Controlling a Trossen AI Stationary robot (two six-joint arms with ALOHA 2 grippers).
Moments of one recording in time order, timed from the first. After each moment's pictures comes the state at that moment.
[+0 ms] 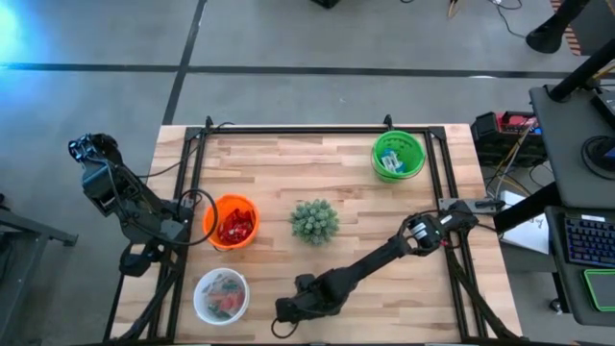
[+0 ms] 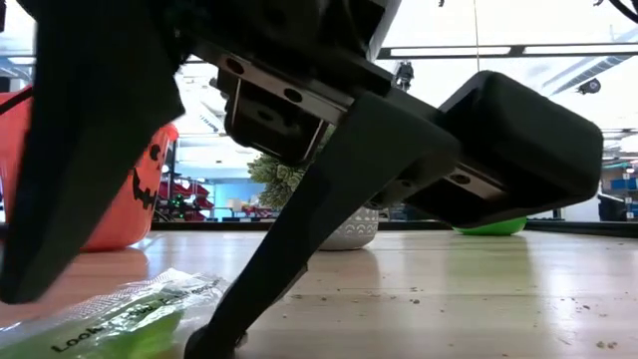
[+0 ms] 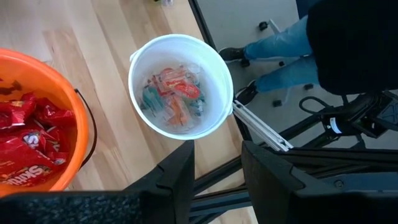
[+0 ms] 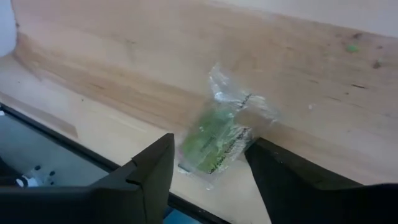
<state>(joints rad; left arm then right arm) -0.79 0.91 1.29 -1.29 0.14 -0.54 0.47 2.46 2.00 -0.60 -0.07 1.88</state>
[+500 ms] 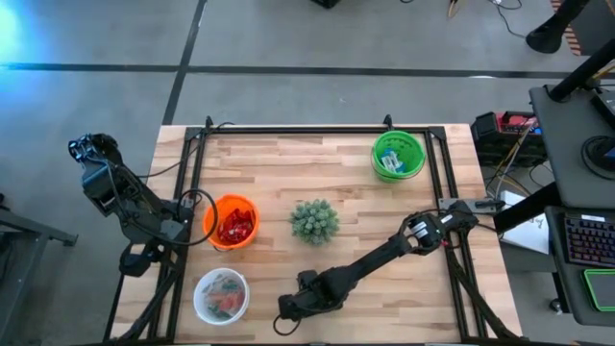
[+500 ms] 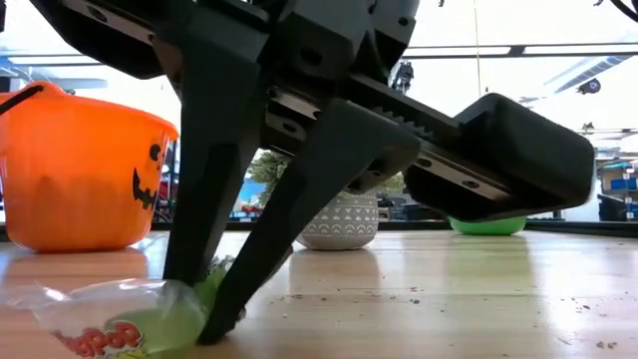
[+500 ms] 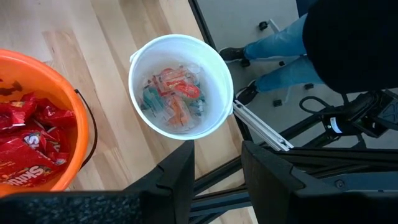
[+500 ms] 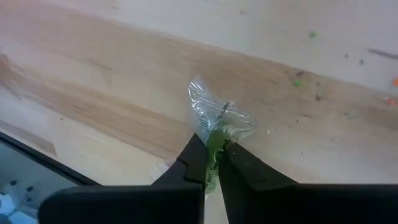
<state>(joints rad) -0.79 0.91 1.29 -1.29 0.14 -0.53 0.46 2.46 1.98 -0.68 -0.04 1.84</state>
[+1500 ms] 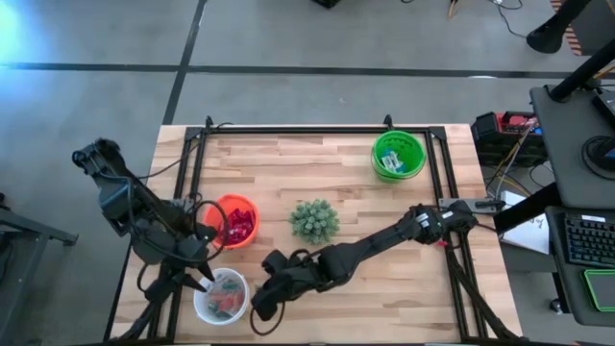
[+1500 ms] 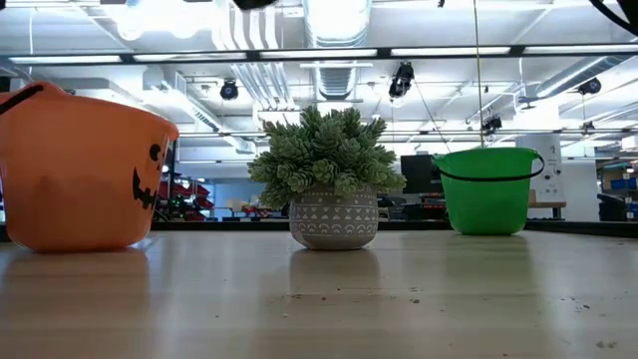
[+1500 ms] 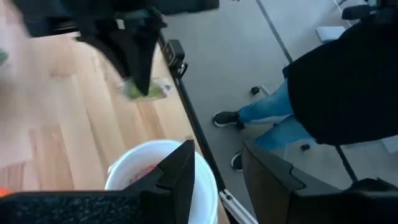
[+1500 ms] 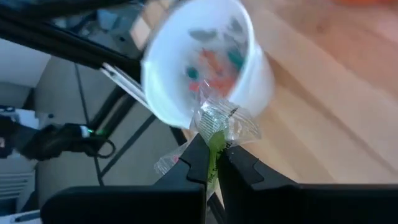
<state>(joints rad) -0.79 1.07 1.29 -0.90 0.01 -0.55 0.40 2.38 2.35 -0.65 0.16 1.13</state>
